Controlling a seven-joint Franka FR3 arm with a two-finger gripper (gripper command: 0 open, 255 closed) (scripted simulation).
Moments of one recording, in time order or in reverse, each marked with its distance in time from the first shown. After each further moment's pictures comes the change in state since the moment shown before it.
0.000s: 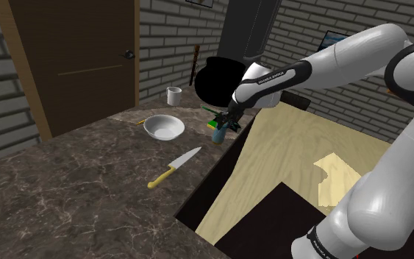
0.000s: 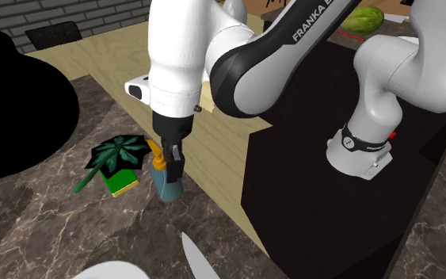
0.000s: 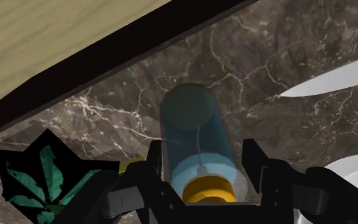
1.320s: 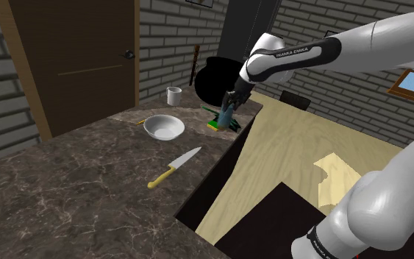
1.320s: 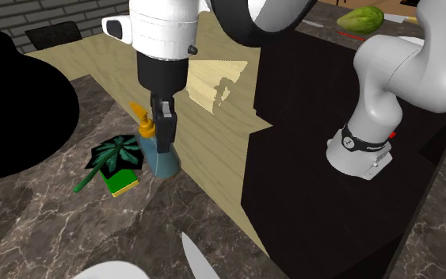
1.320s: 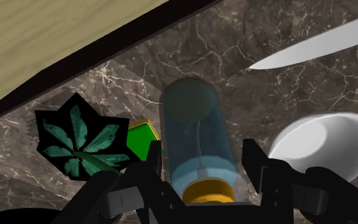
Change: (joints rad) arm 0.000 -0.142 -0.002 0.114 -0.067 -0.252 0.061
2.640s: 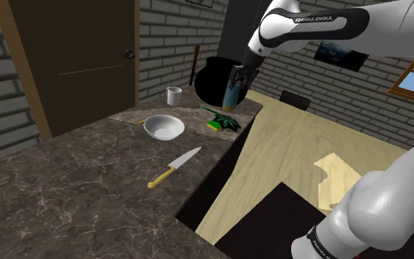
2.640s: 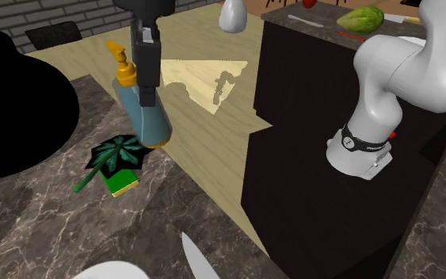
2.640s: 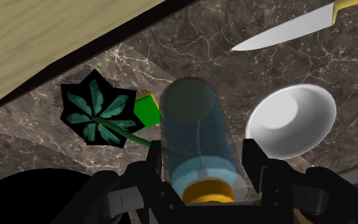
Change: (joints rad) arm -0.002 -0.055 0.002 0.216 -0.022 -0.269 0.025
